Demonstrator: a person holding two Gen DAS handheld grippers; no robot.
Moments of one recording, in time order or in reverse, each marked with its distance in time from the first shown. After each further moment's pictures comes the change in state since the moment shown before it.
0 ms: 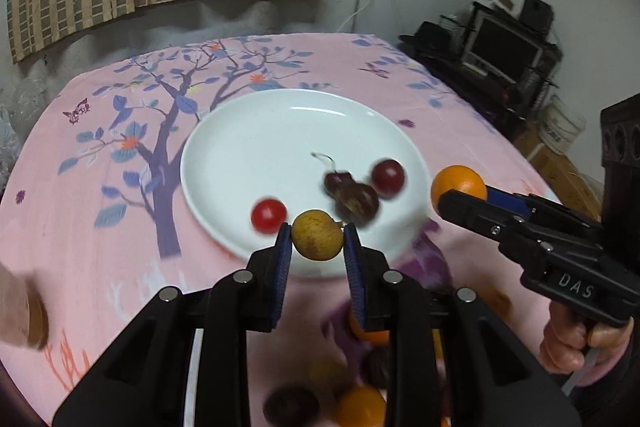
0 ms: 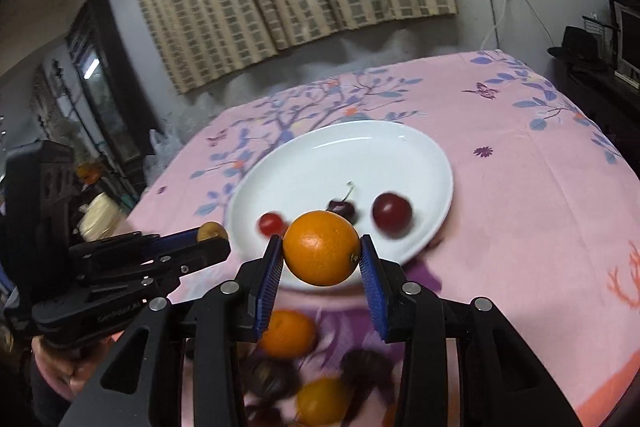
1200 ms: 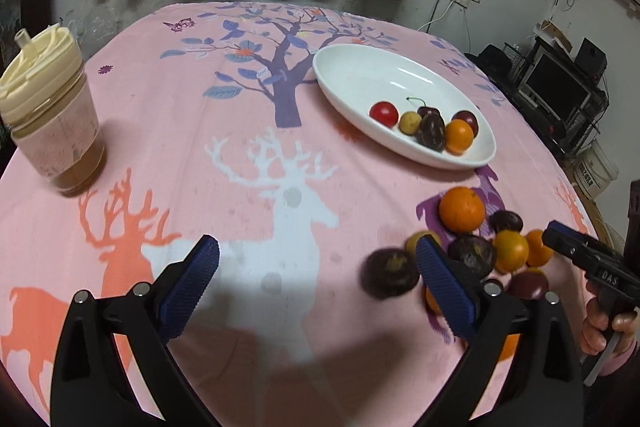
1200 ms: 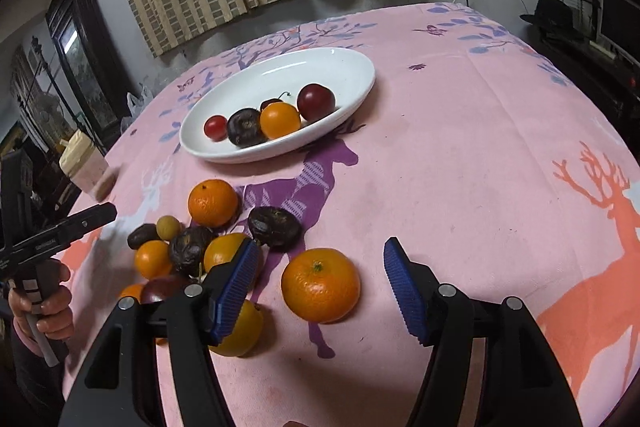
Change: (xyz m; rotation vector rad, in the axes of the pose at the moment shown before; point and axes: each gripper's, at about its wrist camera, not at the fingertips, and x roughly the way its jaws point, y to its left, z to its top) left arm -0.057 0.058 -0.116 -0.228 -0.005 0.117; right arm -0.039 -0.047 -0.086 -0.020 0.119 -0.081
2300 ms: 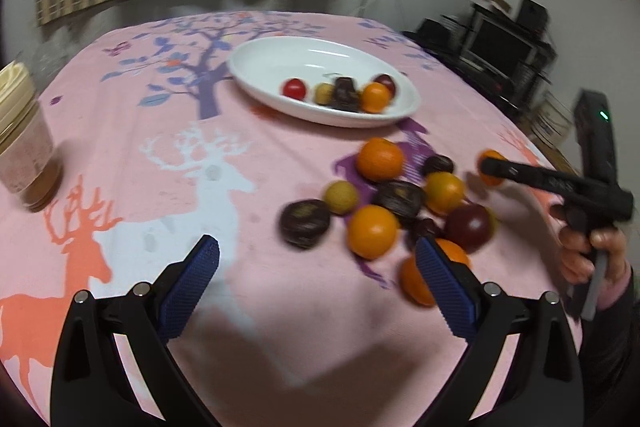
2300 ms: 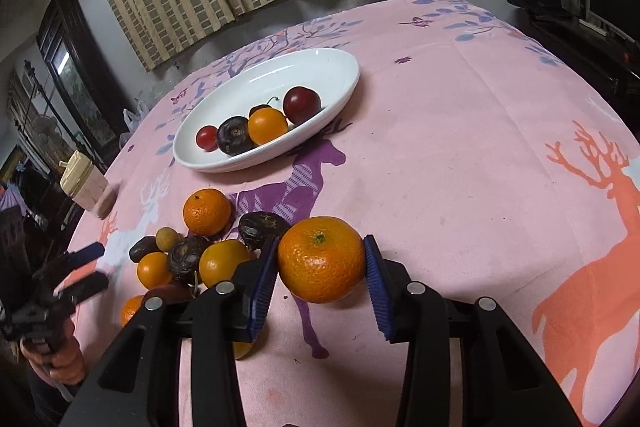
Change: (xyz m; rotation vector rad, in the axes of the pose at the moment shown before) left arm -0.023 -0.042 -0.032 0.197 -0.005 -0.165; right arm -0.002 -0.015 0.001 0.092 -0.001 0.022
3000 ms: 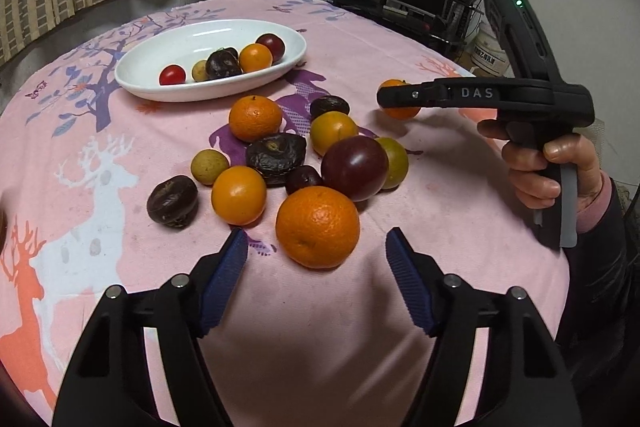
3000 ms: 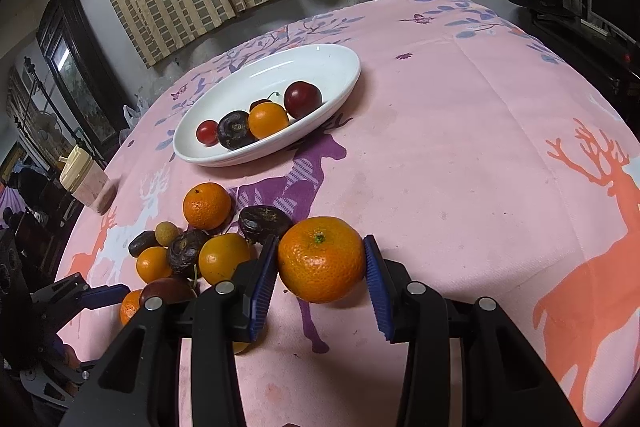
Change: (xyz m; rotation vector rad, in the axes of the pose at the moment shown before) left arm 0.019 -0.066 -0.017 0.232 0.103 -0.138; right arm 0.000 0.000 -0.004 -0.009 0.011 0.002
